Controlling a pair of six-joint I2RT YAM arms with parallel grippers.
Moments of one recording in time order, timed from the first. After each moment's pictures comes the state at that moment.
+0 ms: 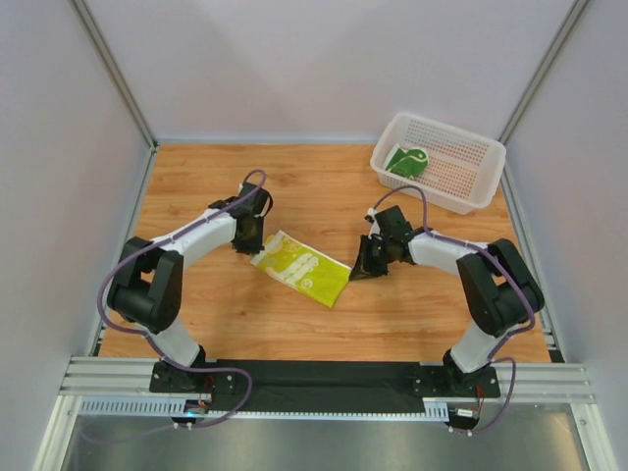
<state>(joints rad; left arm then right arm) -0.40 1.69 1.09 -0.60 -0.17 -0.35 0.45 1.72 0.87 -0.23 -0.48 0.60</state>
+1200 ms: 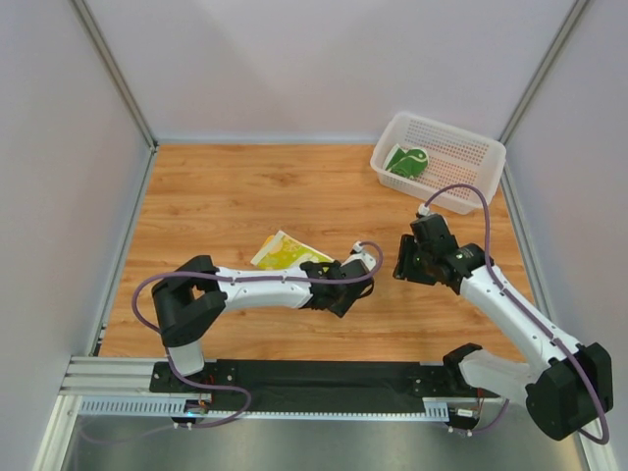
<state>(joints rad) -1.18 1.78 1.16 -0.49 -0.34 -0.39 0.45 1.08 0.82 -0.74 0.08 0.57</state>
